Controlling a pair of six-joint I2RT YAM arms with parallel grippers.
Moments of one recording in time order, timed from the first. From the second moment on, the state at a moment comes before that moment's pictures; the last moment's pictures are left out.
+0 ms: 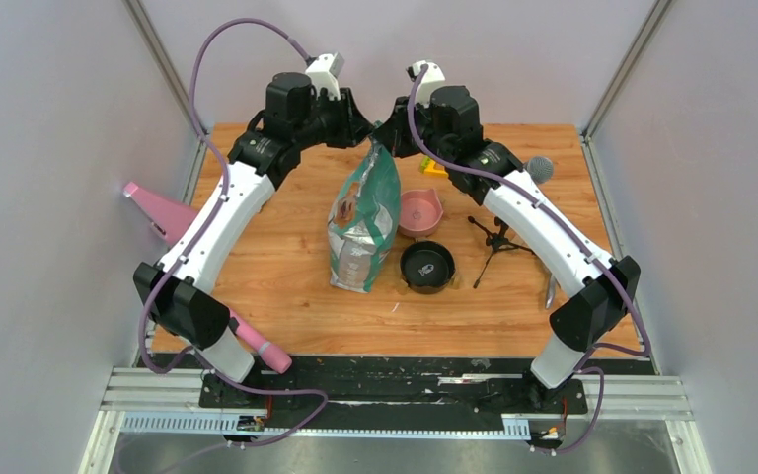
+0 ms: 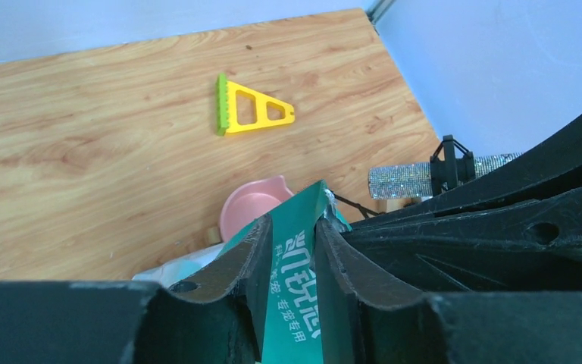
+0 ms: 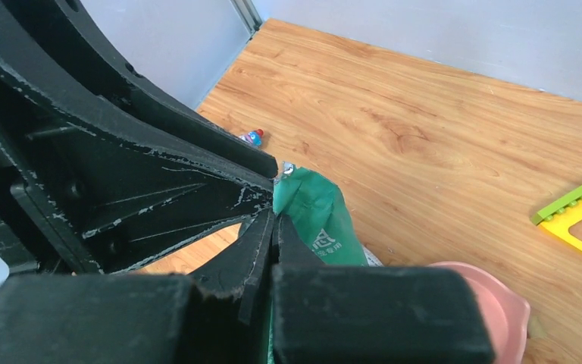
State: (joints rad) left arm -0.46 1.62 1.78 -0.47 0.24 -0.37; right arm 0.63 1.68 1.79 -0.31 -0.11 0.34
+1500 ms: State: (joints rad) left arm -0.68 1.65 1.89 -0.58 -0.32 -0.10; right arm 0.74 1.71 1.93 -0.50 0.30 0.03
